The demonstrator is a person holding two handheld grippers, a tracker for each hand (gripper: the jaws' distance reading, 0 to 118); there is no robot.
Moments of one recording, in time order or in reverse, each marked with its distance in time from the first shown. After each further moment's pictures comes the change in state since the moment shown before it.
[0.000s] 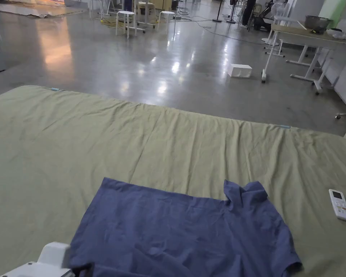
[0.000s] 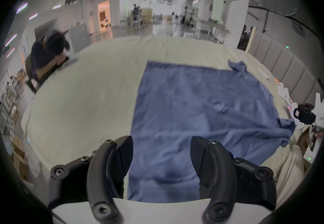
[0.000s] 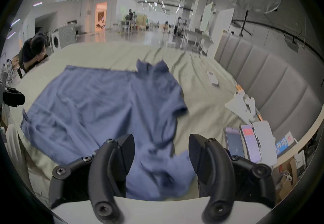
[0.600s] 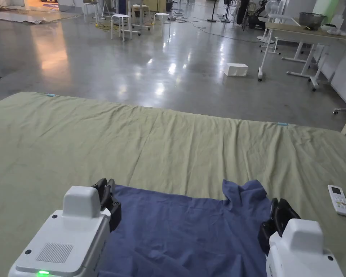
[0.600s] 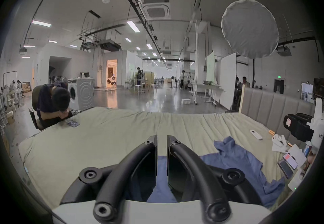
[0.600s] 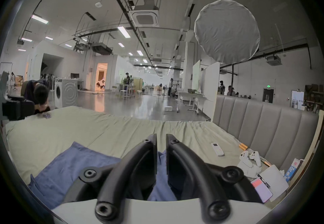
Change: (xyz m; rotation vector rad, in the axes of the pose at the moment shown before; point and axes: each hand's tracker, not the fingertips) left arm 0.058 0.083 0.046 0.586 0.056 0.055; right arm -0.049 0.100 0.030 0.598 -0.082 -0.083
